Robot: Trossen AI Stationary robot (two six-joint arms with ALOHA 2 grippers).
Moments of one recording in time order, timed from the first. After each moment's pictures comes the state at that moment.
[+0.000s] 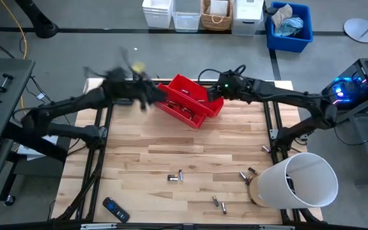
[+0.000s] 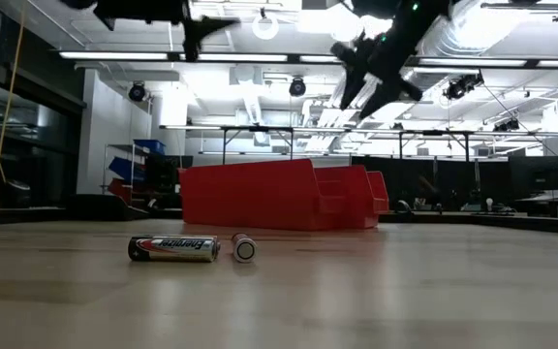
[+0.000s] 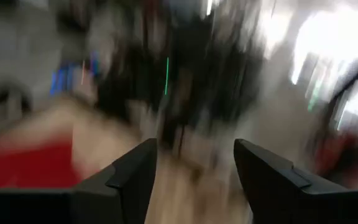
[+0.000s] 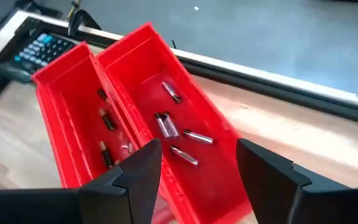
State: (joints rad) left arm 0.50 1.10 0.88 0.17 0.49 -0.52; right arm -0.40 1.42 1.21 -0.60 0.32 0.67
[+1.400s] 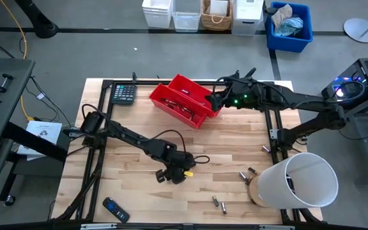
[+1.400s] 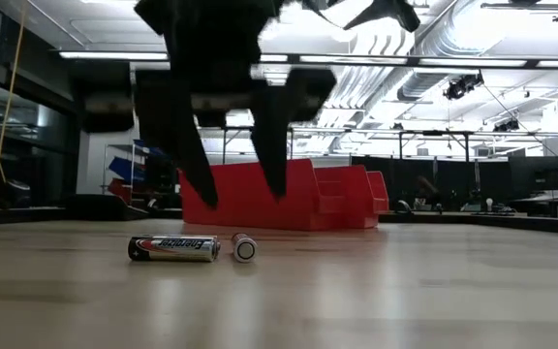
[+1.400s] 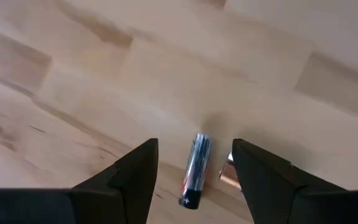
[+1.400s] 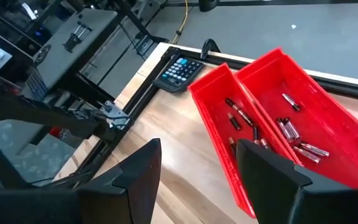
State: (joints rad) left arm -0.27 1.97 1.33 -0.47 0.22 0.87; right arm -0.11 1.30 1.41 -0.63 0.31 0.81
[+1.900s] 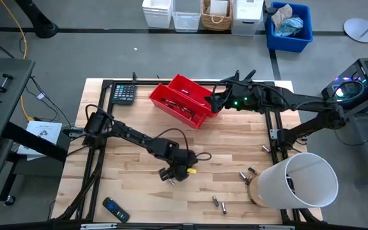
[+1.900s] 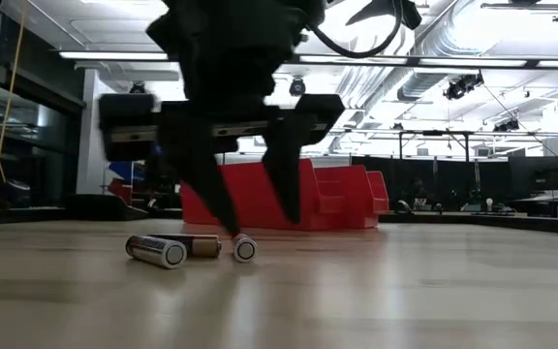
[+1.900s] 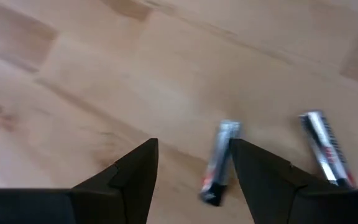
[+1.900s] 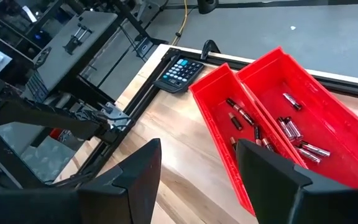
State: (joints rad) left arm -0.24 2.02 1.33 -0.42 0.20 0.86; right arm -0.08 1.30 1.41 -0.63 0.35 0.83
